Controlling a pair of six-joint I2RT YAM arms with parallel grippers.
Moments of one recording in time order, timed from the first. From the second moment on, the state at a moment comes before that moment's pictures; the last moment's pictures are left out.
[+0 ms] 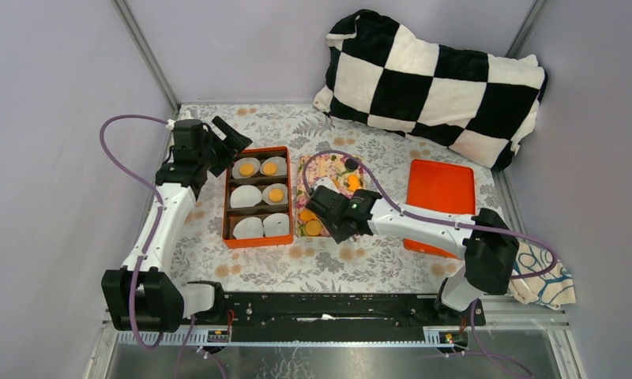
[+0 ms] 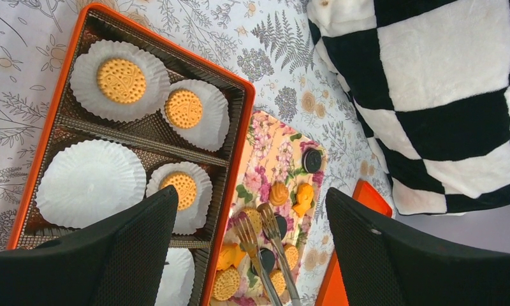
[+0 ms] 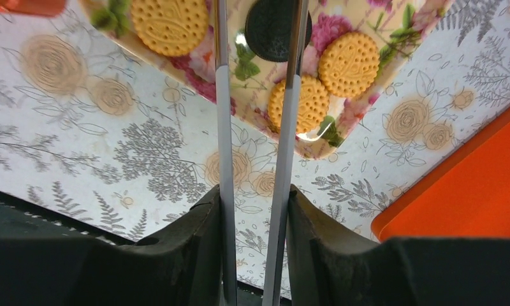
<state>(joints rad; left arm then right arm) -0.01 1.23 1.08 -0.40 0.17 -0.80 1.07 1.60 1.21 -0.83 0.34 0.35</state>
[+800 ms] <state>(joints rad) -0.01 1.24 1.27 -0.47 0.06 -0.79 1.07 1.83 1.70 -0.77 0.23 0.22</state>
